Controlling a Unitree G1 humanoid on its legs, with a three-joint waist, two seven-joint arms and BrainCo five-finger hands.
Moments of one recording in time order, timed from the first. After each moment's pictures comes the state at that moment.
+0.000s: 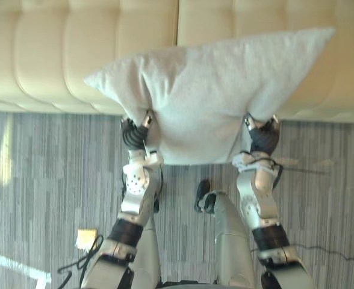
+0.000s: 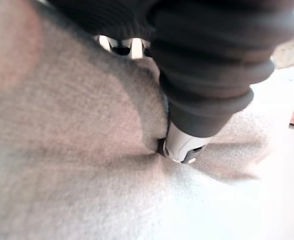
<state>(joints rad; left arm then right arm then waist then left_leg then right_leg) -0.22 0.05 -0.24 0.09 -0.38 -0.40 0.43 -0.17 -0.08 0.13 -0.01 0.35 -0.37 -0.39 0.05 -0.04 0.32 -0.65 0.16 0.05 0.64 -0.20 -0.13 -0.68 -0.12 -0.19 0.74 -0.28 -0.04</state>
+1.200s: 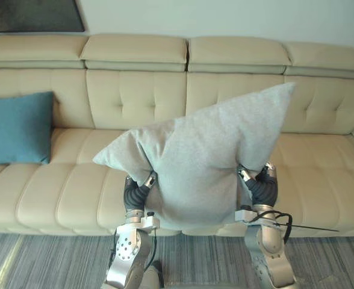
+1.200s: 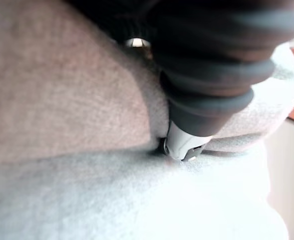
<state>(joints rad) 0.18 0.16 -0.38 -0.07 -0.43 -0.39 0.36 0.18 -0.11 0.21 -0.15 0.24 -0.34 -0.31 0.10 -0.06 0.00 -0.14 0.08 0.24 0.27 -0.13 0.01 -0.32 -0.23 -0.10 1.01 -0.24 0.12</state>
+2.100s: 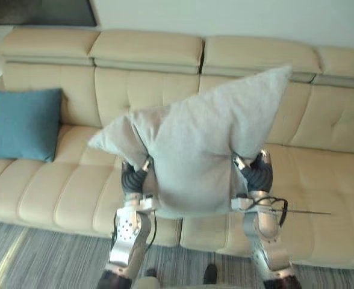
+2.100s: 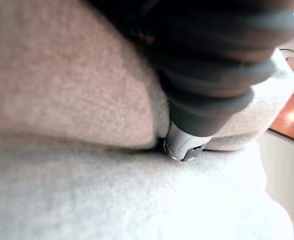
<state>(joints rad) -0.09 0.10 -0.26 -0.02 -0.38 -0.38 0.42 -0.08 -0.12 0.20 -0.15 0.23 -0.33 -0.28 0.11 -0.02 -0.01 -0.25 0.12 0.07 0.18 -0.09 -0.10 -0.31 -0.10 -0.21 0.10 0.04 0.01</state>
